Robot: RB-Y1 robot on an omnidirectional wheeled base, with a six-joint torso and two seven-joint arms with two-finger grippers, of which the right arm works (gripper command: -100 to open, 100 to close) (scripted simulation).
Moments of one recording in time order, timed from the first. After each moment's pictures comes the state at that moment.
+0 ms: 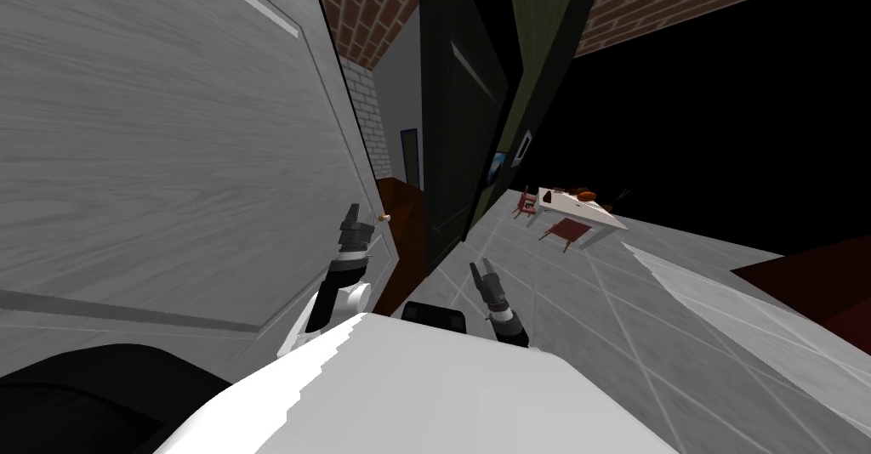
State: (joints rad) arm 0.59 -0.07 0.08 -1.77 0.54 -0.92 0.47
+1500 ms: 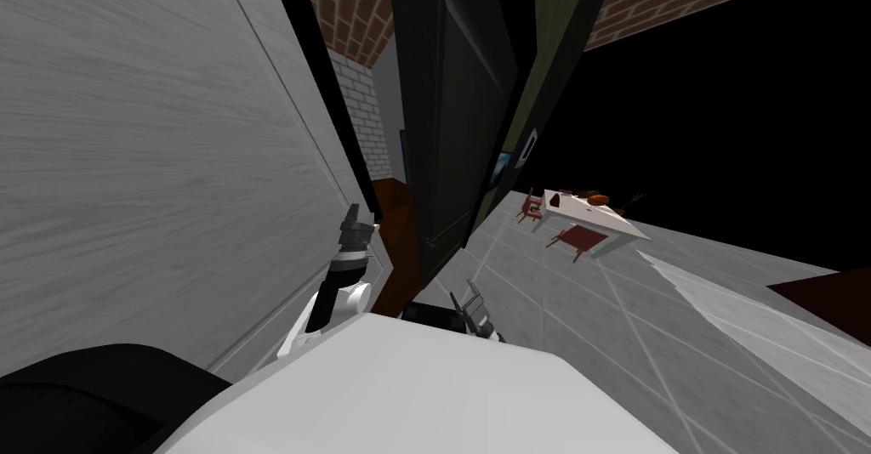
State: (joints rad) arm 0.62 -0.06 0.10 -1.51 0.79 -1.08 0.74
